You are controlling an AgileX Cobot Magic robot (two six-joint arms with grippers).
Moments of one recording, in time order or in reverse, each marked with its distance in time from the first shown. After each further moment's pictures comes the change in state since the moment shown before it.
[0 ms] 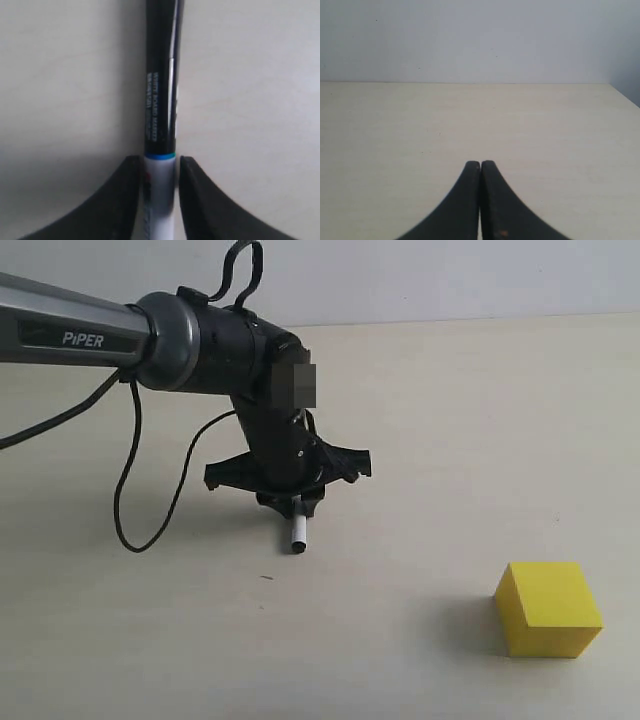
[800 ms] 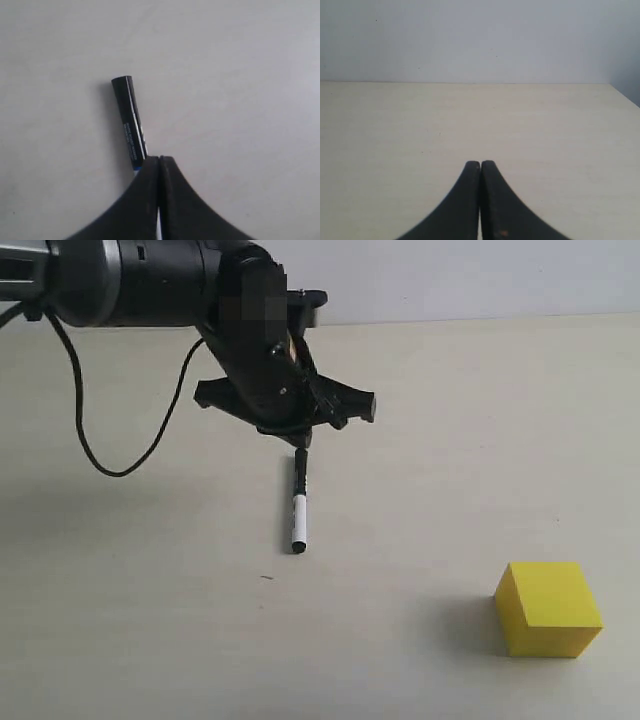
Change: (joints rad) left arm 0.000 -0.188 0.018 0.080 -0.045 0.211; right arm 0.000 0.000 0.000 0.000 0.000 0.000
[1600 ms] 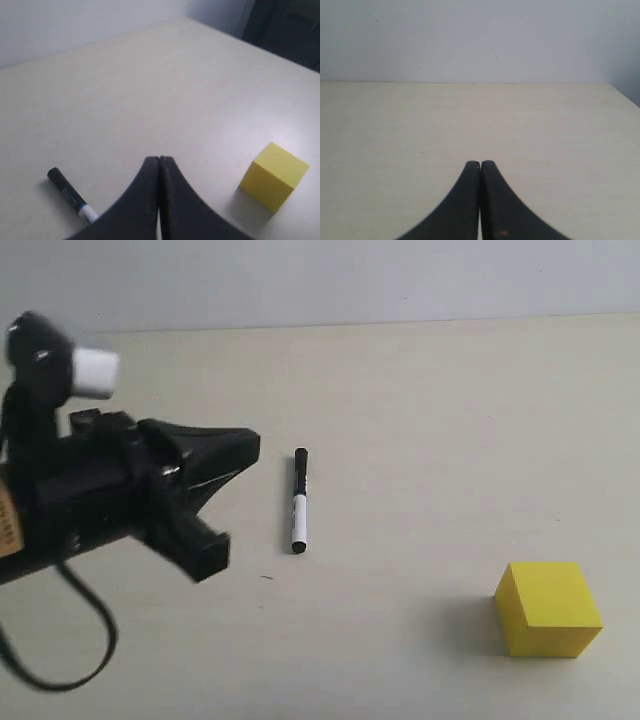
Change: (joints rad) left arm -0.047 -0.759 1.080 0.174 -1.237 0.172; right arm 0.000 0.000 0.000 0.000 0.000 0.000
